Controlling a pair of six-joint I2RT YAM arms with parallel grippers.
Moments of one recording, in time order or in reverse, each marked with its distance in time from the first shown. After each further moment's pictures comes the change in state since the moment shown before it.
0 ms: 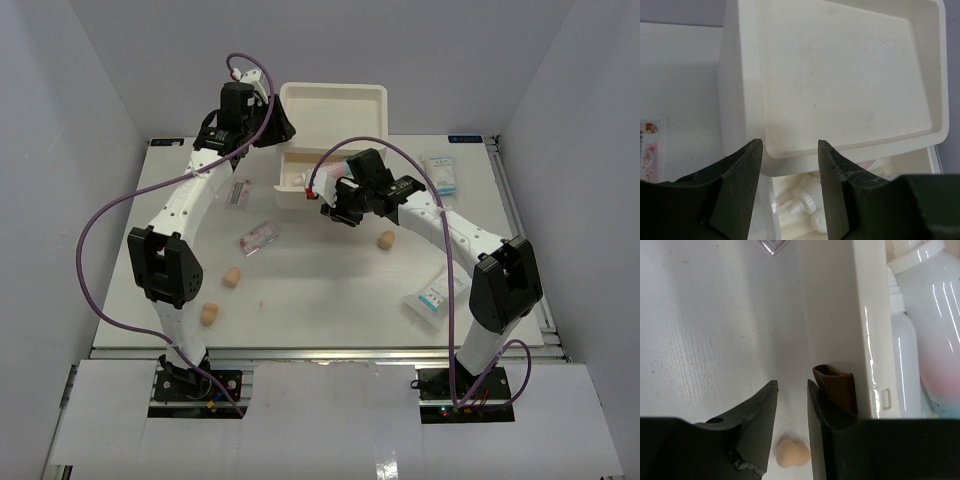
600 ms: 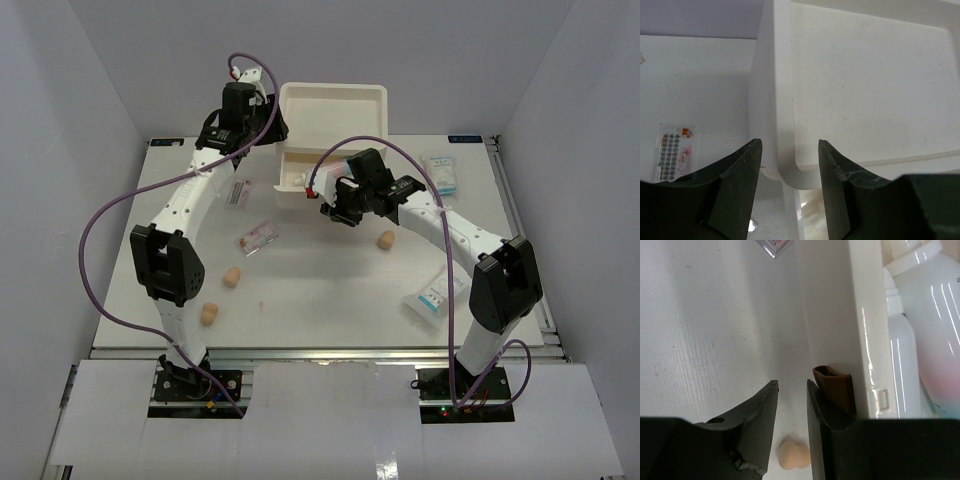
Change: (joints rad) left arm -0.005 0.016 0.011 0.004 -0.114 0.078; right arm -0.001 0.000 0.000 0.004 -0.010 0.016
